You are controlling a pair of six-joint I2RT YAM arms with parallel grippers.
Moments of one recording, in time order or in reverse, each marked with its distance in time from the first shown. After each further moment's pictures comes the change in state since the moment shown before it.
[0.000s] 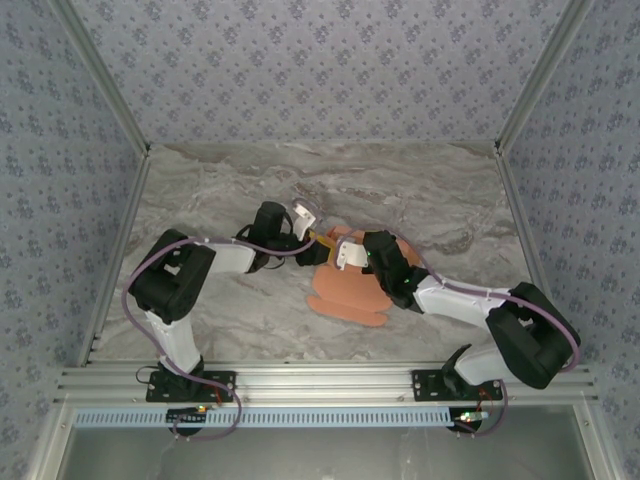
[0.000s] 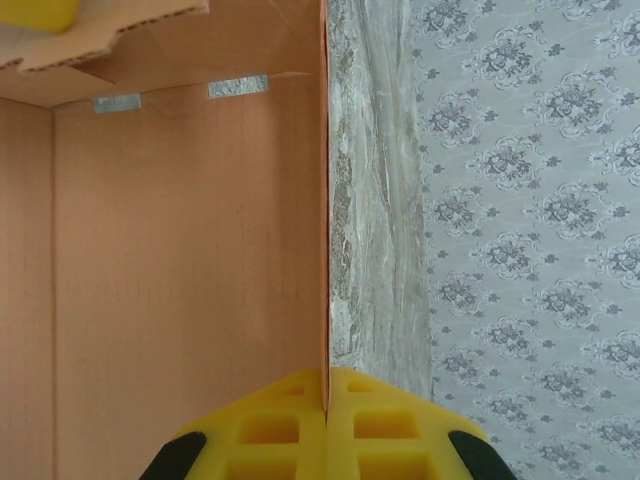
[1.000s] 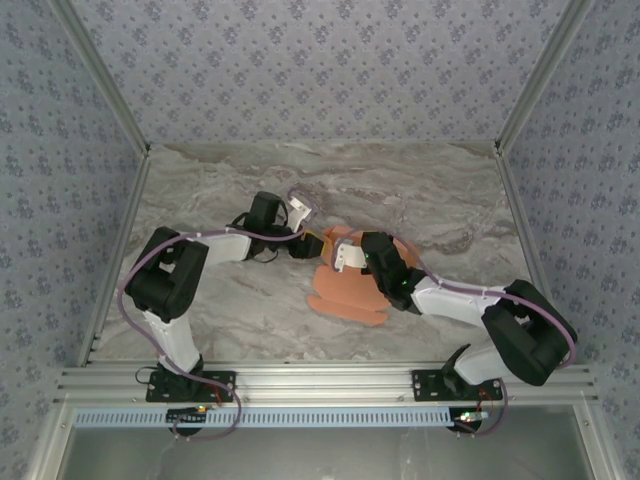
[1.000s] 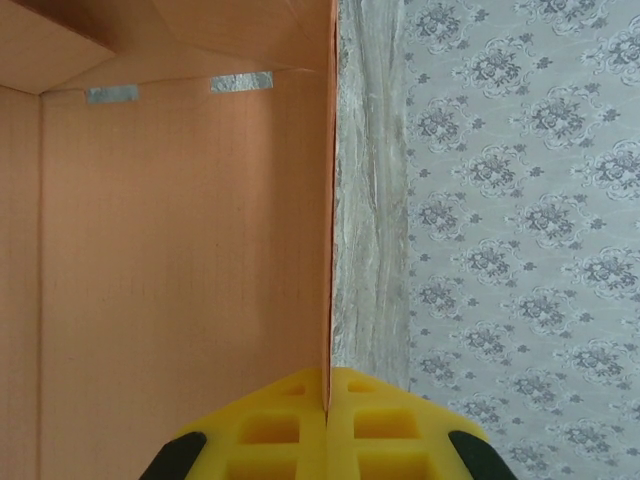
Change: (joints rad) left arm 0.056 -0.002 0.109 -0.255 0.032 0.047; right arm 0.015 0.016 -0.010 0.047 0.029 -0.048
